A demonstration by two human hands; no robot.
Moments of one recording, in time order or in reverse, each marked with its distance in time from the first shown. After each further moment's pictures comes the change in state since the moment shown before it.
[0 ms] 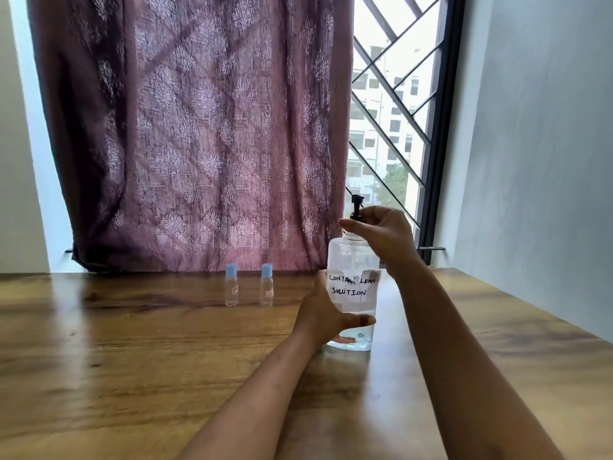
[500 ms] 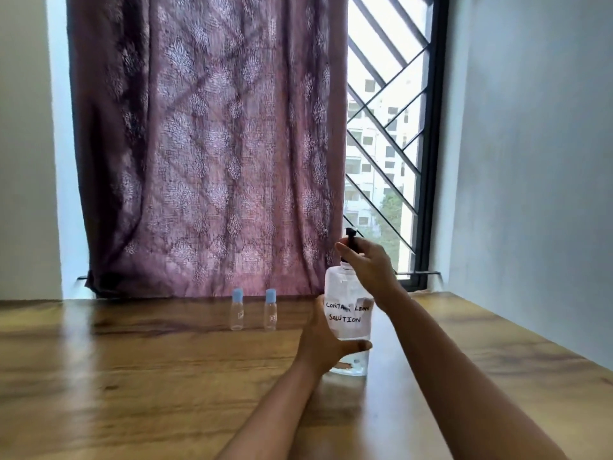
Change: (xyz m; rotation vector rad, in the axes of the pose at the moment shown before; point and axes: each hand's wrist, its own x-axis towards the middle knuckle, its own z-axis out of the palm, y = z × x) left_hand -0.016 0.004 -0.004 -0.099 0.037 0.070; right_hand -0.018 -0.018 0.012 -0.024 -0.054 -0.040
